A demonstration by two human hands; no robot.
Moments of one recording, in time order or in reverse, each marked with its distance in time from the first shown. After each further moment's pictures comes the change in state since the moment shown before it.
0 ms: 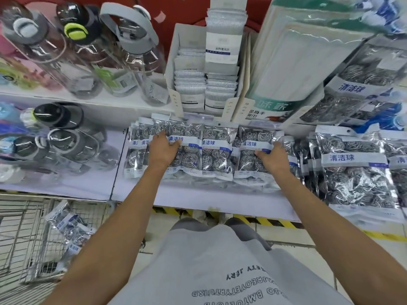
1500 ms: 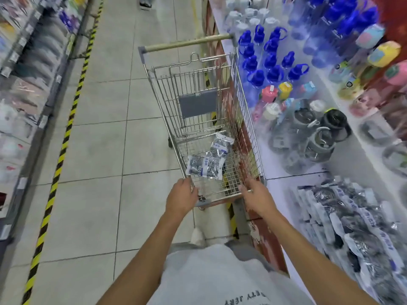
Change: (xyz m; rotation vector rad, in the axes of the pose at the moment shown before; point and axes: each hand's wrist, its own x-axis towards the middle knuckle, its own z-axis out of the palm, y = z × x) left_hand -0.393 -0.343 -0.067 -0.334 0.582 -0.827; right_hand -0.371 -0.192 0.316 -0.730 -0.893 -1.184
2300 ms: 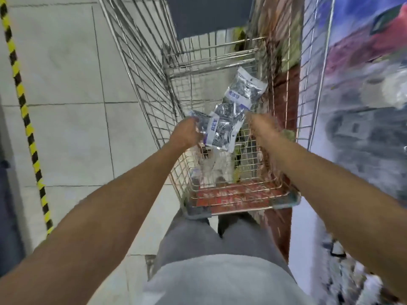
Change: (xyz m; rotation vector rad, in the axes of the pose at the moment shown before) left_hand 0.351 -0.041 0.083 -0.099 -0.426 -0.295; right_hand 0.417 0.011 0.088 0.465 -0.149 0.633
